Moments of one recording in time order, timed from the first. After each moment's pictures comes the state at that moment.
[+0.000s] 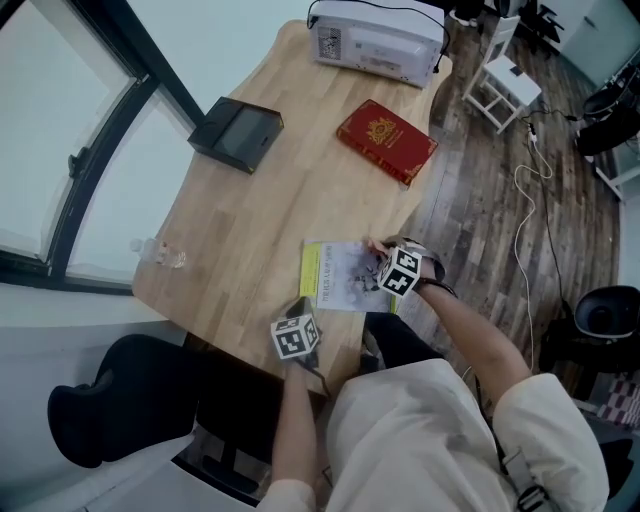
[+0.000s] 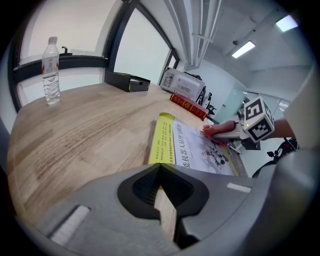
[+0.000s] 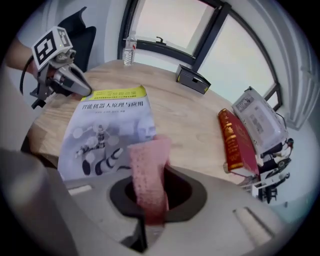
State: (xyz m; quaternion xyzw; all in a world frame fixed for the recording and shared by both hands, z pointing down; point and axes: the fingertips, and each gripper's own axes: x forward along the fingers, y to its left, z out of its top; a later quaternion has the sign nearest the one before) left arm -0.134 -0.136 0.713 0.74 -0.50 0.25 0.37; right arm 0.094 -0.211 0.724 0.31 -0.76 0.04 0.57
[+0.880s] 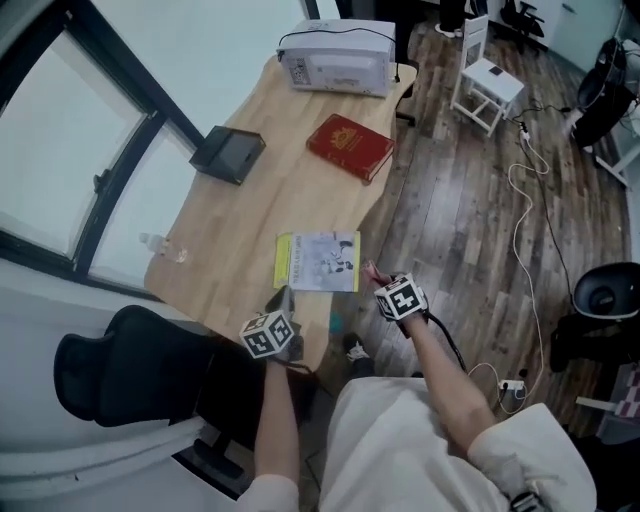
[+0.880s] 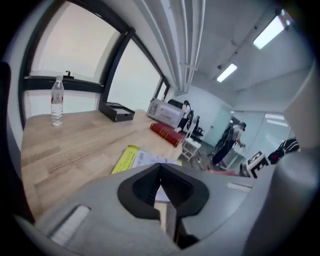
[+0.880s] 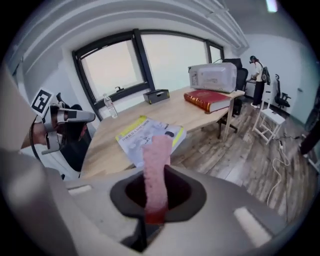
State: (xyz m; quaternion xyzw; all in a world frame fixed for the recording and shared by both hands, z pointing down) left arm -0.068 -0.069 0.570 0.79 -0.52 0.14 0.30; right arm 0.155 -0.038 0.654 0.44 -0.78 0.31 0.30
